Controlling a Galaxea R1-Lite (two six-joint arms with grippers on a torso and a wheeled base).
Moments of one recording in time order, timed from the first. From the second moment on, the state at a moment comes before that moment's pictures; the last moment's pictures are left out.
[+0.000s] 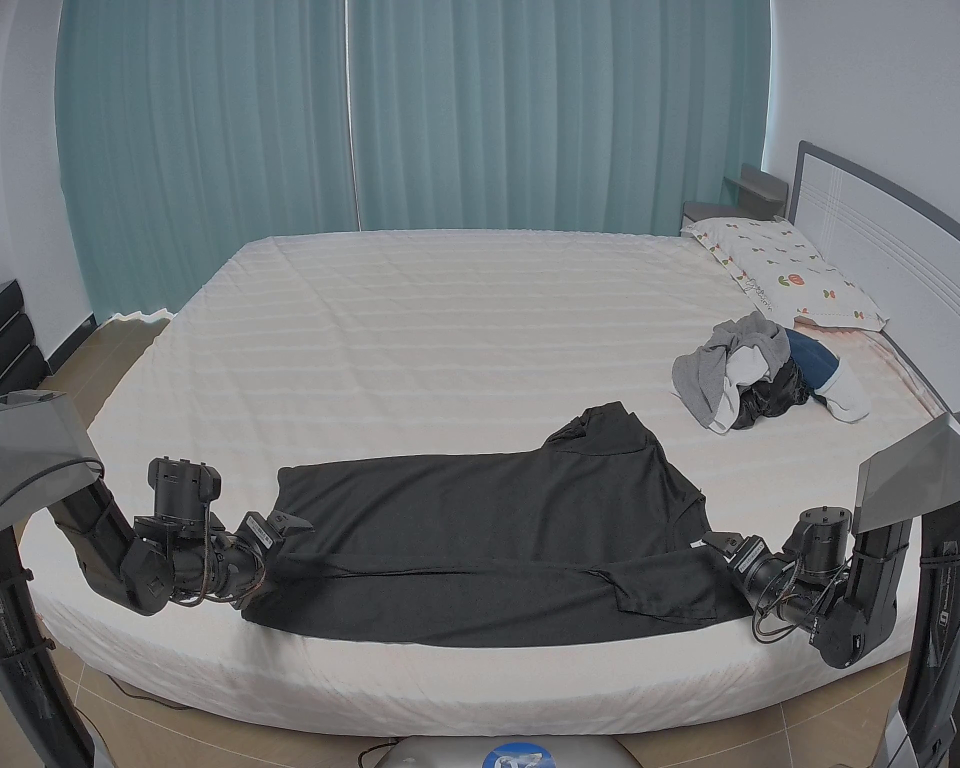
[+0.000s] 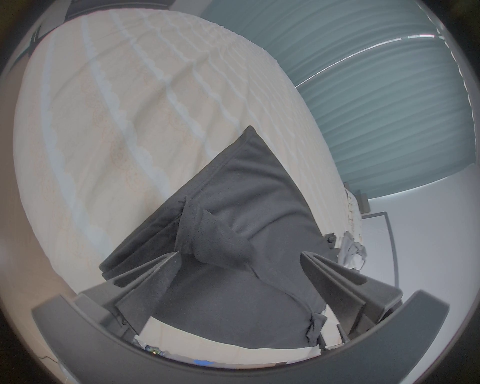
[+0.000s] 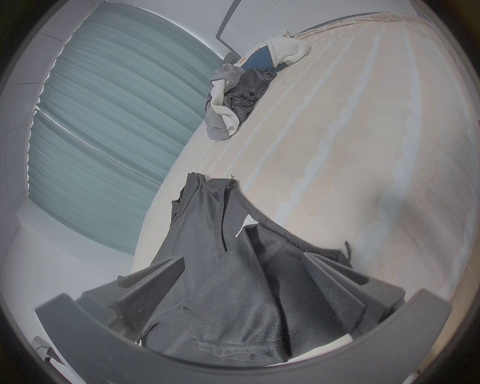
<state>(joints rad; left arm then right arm) -0.09 2.08 -0.57 -0.76 -0.21 -0.98 0.14 2.33 -0.27 -1.55 0.03 0.95</state>
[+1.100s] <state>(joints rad) 0.07 2.18 -0.78 -0.77 -0.18 -1.16 0.16 2.33 -0.27 -1.55 0.03 0.94</state>
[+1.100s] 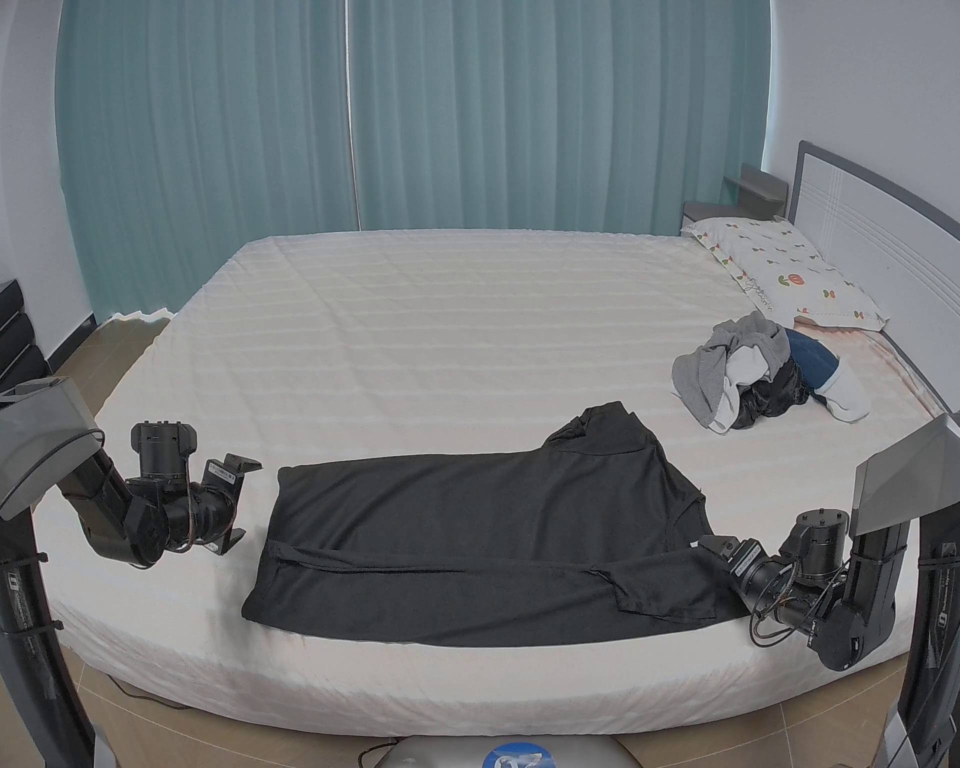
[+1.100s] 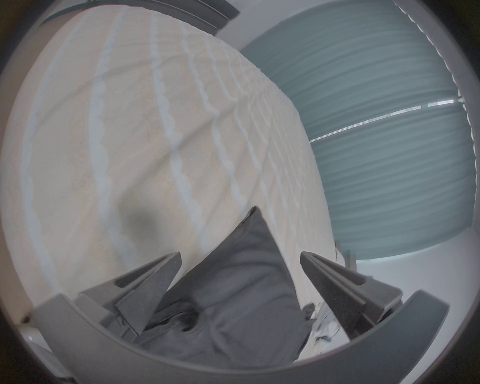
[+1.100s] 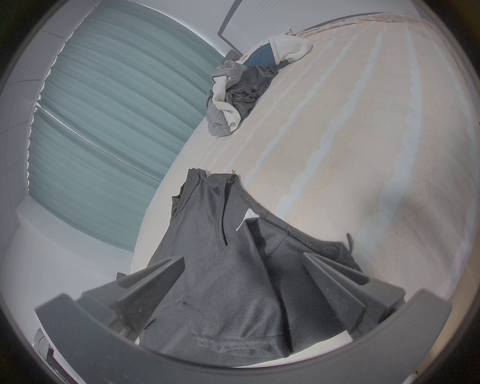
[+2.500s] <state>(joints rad) -0.38 2.21 -0.83 -0.65 -0.01 -1.12 0.22 2.36 -0.25 -1.55 0.03 0.94</state>
